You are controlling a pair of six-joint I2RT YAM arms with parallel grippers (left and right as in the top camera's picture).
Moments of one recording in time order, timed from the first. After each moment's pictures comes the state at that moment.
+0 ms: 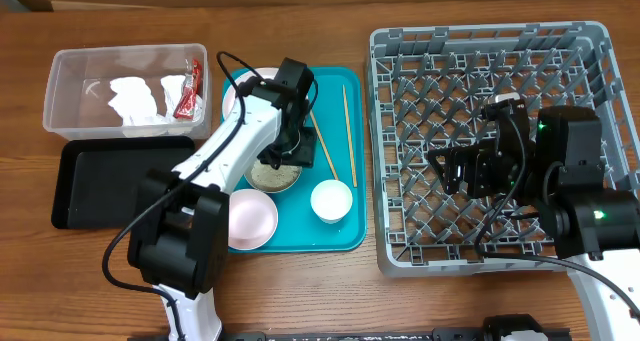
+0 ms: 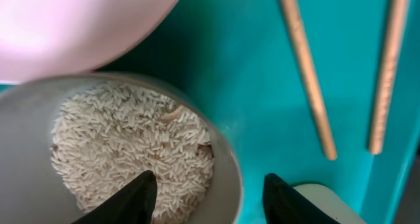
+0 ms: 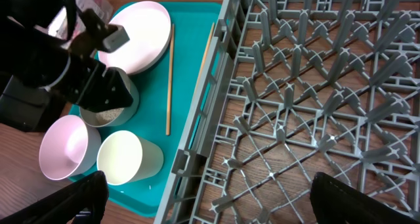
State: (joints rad) left arm -0.38 1.97 1.48 -1.02 0.08 -0.28; right arm 0.07 1.06 1.11 -0.90 -0.40 0.02
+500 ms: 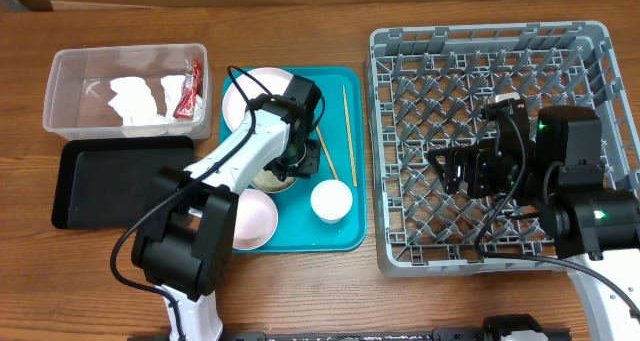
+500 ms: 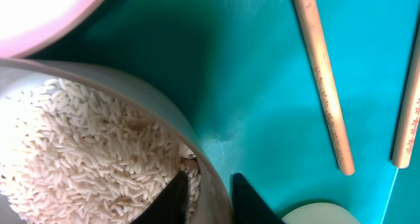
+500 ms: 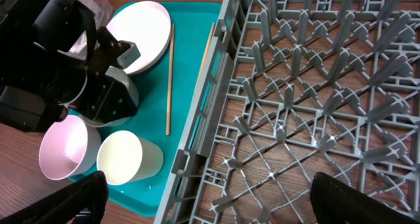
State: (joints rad) left arm -0.42 1.97 1.38 -0.91 0.07 -0.32; right arm 0.07 1.06 1.11 -0.90 -0.40 0.02
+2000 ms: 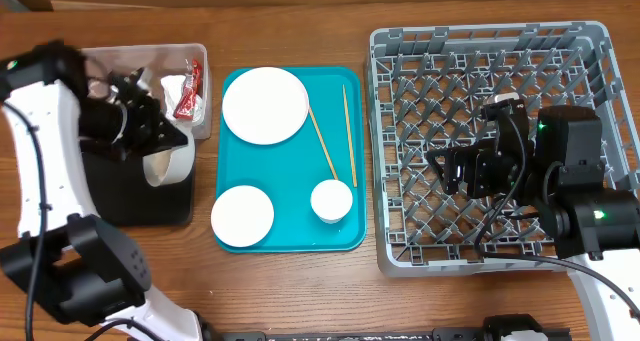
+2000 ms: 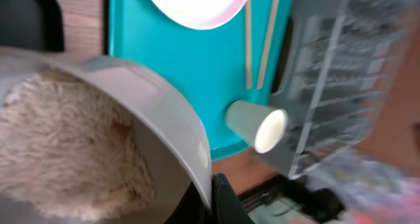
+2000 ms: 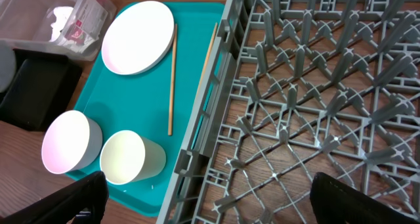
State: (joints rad) left arm 0.40 1.85 1.76 -1.61 0.68 0.23; right arm 0.07 1.06 1.11 -0.90 -0.41 0.02
